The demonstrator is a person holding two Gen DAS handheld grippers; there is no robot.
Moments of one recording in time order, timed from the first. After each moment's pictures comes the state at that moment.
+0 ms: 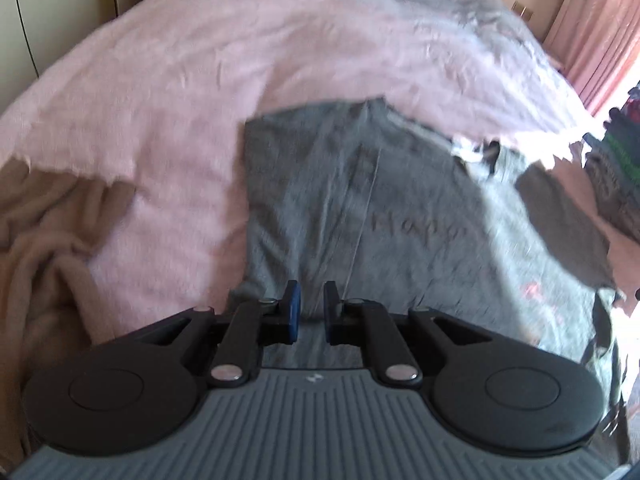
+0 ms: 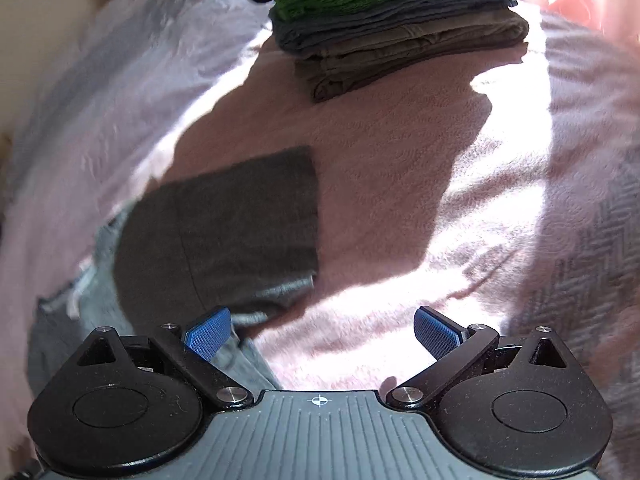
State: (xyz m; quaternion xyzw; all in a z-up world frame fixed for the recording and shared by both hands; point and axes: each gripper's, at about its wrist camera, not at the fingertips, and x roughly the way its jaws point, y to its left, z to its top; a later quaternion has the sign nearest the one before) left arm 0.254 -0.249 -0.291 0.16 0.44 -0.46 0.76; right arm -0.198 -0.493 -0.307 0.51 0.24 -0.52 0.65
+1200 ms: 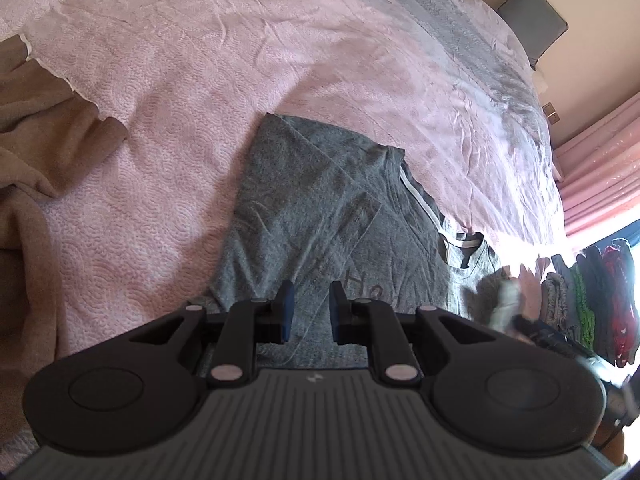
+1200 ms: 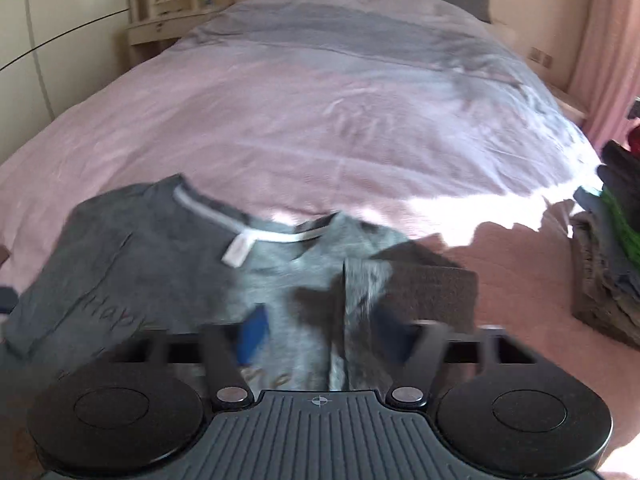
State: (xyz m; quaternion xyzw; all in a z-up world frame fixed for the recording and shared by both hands) left arm 0.302 -0.246 -0.309 -0.02 0.55 -0.40 0.73; right arm 0.060 -0.440 -0.296 0.14 0.39 -0.34 0.85
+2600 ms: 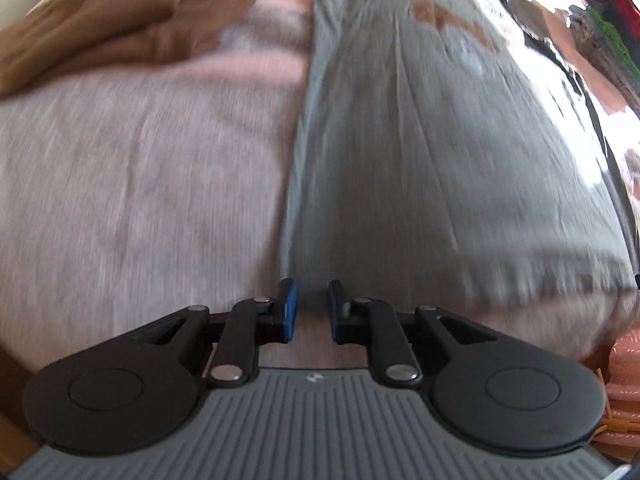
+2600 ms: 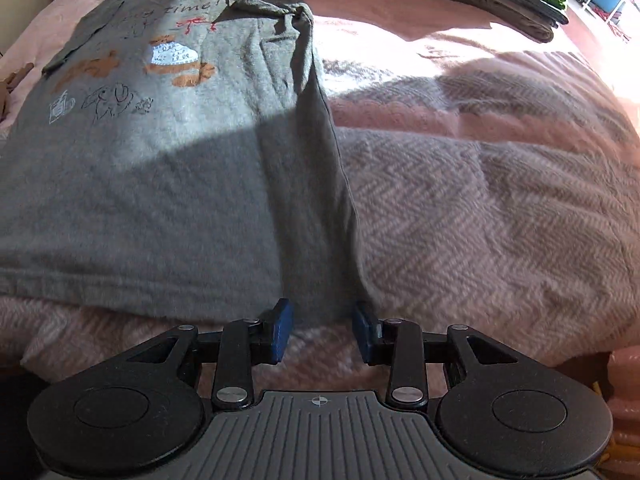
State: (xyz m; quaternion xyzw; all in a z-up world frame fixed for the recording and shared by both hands) left arm 0.119 0.045 -0.305 0.25 0.58 -0.38 0.68; right arm -0.255 -0.196 -0.278 0.29 0.54 -0.40 0.68
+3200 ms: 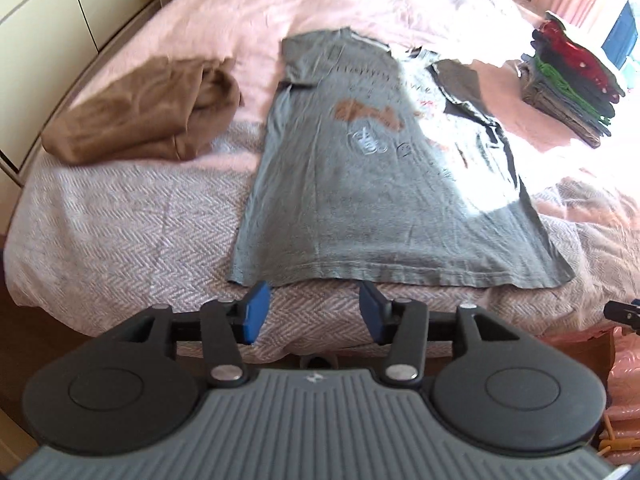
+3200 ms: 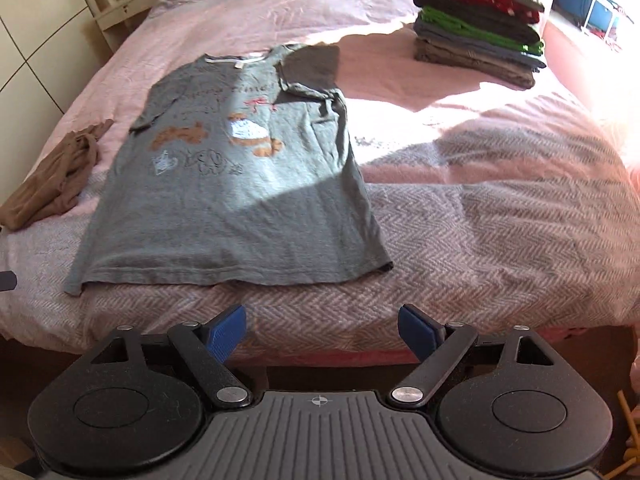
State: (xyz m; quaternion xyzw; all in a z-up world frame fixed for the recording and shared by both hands) left arm 0.015 0.061 -0.143 0.23 0.48 -0.40 0.75; right arm -0.281 -0.128 -0.151 0.29 0.45 -0.37 0.76
